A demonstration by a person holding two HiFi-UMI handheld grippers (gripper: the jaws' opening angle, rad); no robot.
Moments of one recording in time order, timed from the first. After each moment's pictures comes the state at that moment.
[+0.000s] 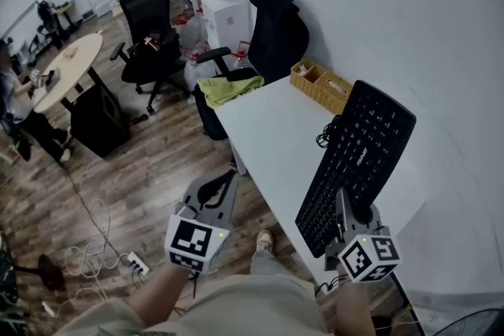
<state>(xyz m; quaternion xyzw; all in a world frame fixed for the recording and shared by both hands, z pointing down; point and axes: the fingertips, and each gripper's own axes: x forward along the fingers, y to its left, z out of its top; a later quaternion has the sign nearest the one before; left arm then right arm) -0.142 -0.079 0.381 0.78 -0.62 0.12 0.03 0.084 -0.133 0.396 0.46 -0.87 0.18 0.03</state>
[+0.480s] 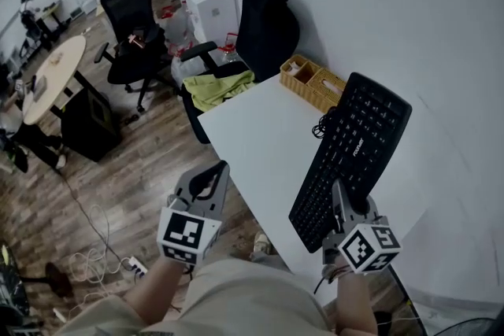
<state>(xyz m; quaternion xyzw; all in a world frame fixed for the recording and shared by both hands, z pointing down) -0.156 -0.198 0.401 0.77 -0.61 0.14 0.05 0.080 -0.246 0.427 0.46 -0.86 0.24 0.03</state>
